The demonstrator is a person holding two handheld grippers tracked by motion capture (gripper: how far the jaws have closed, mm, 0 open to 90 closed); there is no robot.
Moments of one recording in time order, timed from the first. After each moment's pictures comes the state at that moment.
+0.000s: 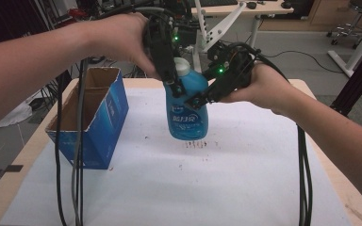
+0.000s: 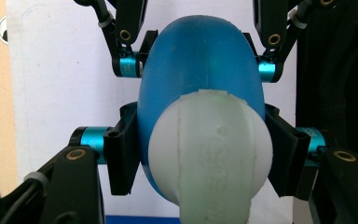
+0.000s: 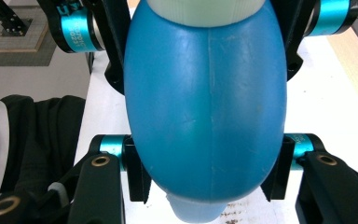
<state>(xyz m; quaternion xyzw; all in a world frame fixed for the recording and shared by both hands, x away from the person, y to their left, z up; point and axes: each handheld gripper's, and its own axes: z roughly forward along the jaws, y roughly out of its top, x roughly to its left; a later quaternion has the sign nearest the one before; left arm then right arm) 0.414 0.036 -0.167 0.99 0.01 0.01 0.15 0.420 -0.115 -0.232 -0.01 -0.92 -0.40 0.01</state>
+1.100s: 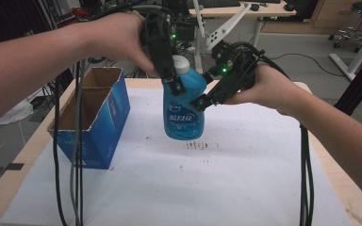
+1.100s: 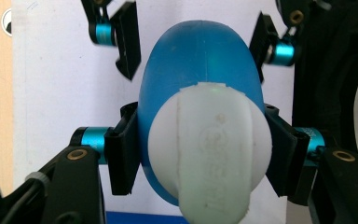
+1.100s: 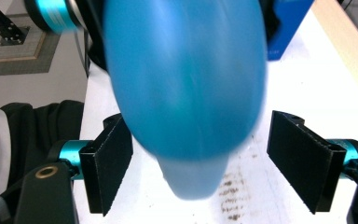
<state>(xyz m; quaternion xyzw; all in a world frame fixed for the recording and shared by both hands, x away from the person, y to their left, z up) 0.414 0.049 -0.162 0.99 0.04 0.01 0.16 0.425 -0.117 -0.231 -0.04 -0.92 -0.39 0.02</state>
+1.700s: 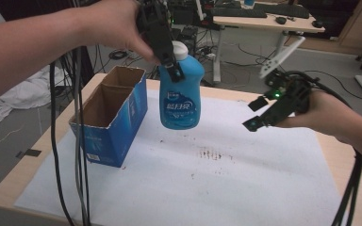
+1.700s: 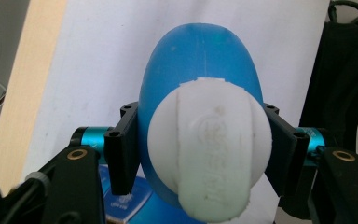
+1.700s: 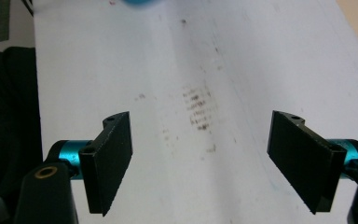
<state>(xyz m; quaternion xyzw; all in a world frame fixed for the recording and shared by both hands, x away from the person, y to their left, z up) 0.414 0.113 -0.130 0.97 0.15 0.04 0.18 0.449 -0.172 -0.255 -0.11 -0.95 -0.29 0.00</state>
